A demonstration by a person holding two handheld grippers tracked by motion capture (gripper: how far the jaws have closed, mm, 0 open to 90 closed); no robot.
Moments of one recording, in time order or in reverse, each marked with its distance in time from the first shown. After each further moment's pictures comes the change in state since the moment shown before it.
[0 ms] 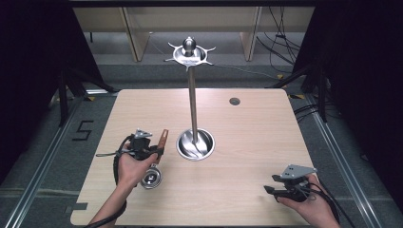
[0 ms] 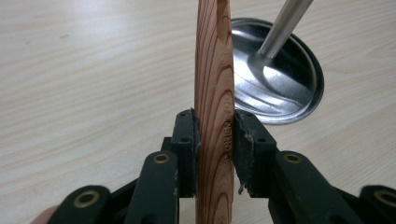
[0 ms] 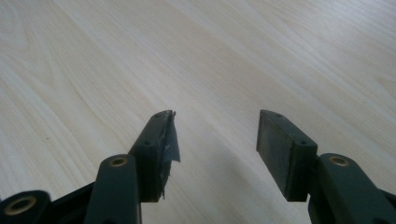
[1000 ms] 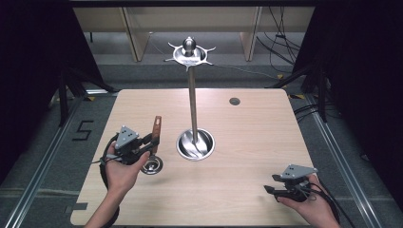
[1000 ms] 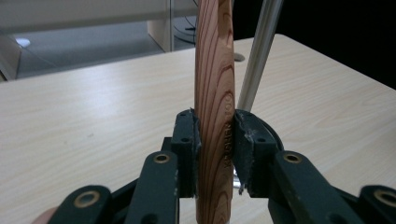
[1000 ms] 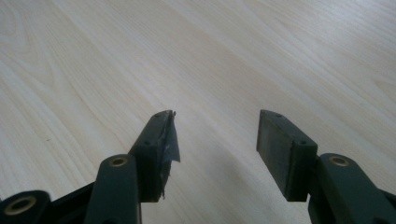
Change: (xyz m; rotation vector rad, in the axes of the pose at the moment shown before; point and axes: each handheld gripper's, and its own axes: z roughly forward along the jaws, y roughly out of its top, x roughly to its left) left arm -0.016 0.006 -0.055 -0.360 -0.032 0.078; right arm 0.000 0.000 0.000 -0.016 -0.001 -0.011
